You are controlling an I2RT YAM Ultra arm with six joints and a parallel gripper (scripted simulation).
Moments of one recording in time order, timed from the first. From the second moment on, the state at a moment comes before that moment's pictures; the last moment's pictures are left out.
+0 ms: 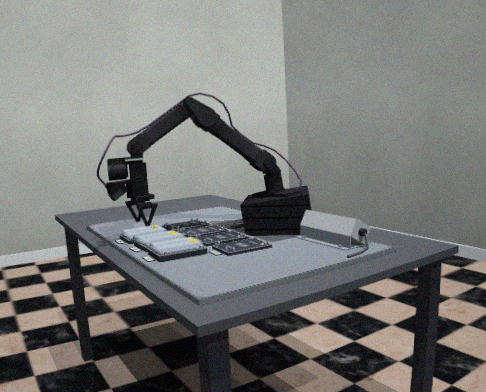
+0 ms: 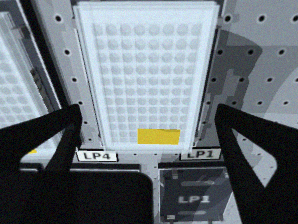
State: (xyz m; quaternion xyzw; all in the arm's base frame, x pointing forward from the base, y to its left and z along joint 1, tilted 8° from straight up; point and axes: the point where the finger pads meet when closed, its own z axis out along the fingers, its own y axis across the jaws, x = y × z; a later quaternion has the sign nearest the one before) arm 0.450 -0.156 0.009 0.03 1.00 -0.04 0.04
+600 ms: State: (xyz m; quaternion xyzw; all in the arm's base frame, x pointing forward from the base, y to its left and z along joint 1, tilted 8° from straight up) arm 0.450 -0.156 0.013 0.03 1.00 -0.04 0.04
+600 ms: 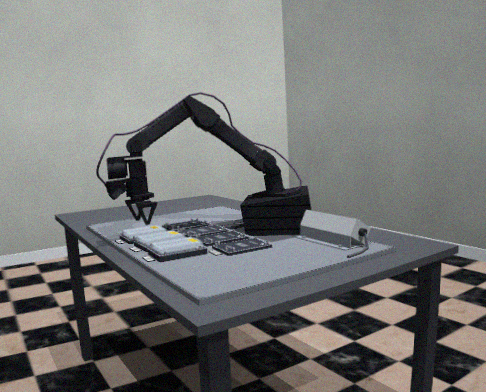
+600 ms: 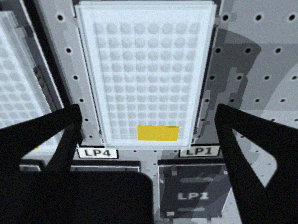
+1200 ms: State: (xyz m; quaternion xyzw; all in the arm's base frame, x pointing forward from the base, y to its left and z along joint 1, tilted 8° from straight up) arm 0.450 -0.155 0.014 0.03 1.00 -0.04 0.04
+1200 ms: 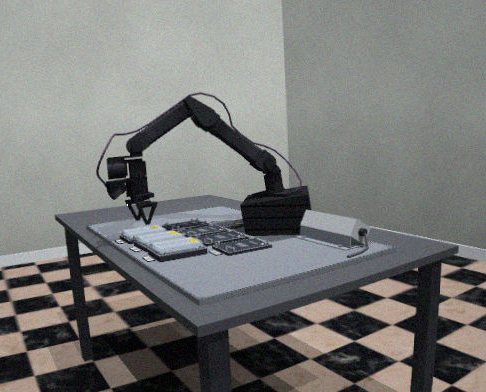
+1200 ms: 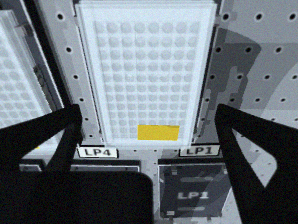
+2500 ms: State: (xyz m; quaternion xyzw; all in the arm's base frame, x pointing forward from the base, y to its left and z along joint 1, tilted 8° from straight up) arm 0.336 -0.054 -0.007 0.02 1.00 -0.04 0.03
